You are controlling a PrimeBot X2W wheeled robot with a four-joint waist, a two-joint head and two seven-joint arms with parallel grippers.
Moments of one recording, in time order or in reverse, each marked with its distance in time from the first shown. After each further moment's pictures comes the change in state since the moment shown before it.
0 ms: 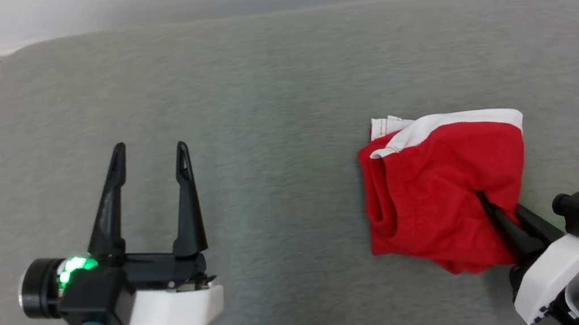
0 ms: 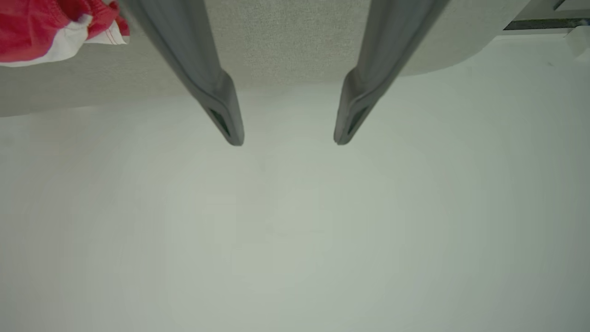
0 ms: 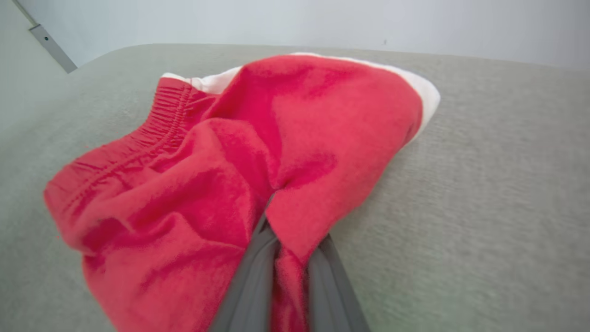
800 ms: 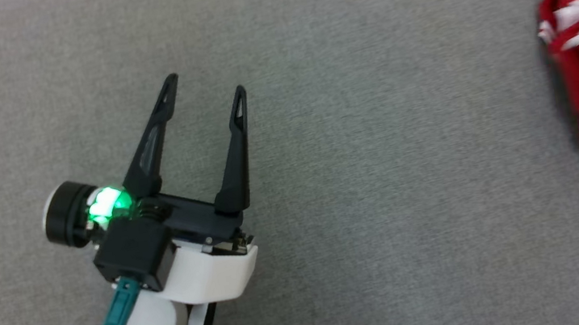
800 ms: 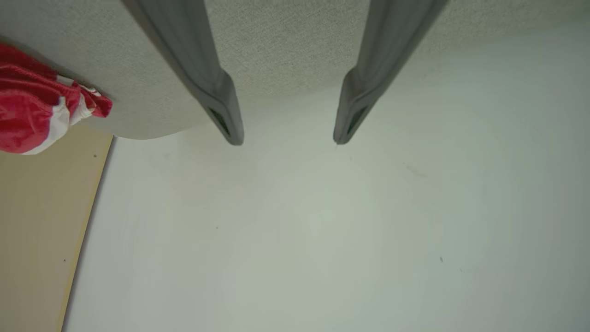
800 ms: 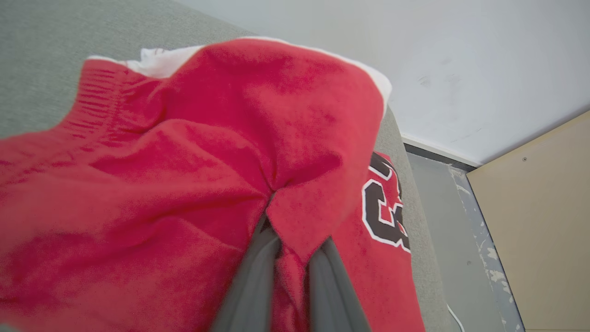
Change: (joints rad) left arm -0.177 0.002 -0.094 0.010 0.052 -0.083 0.015; right arm -0.222 -0.452 -0.054 0.216 0.078 0.001 -0.122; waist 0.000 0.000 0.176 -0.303
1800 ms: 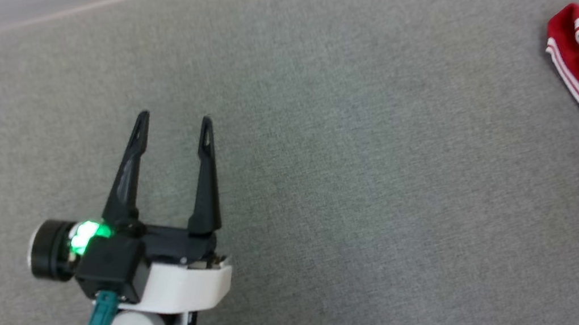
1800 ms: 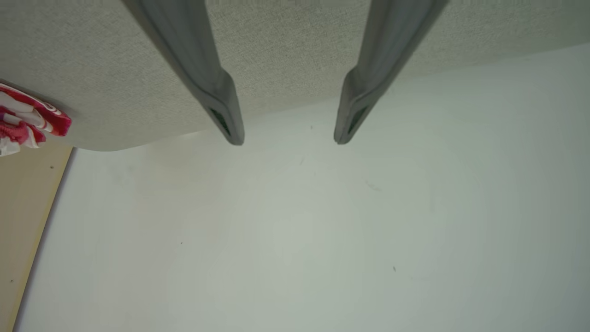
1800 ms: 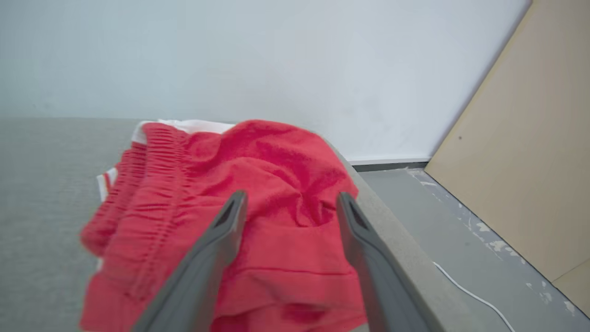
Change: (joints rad) left arm 0.055 0.029 0.029 0.042 -0.034 0.033 -0.009; right arm 0.049 0.272 -0.425 0.170 -0.152 0.000 -0.251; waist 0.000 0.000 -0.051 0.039
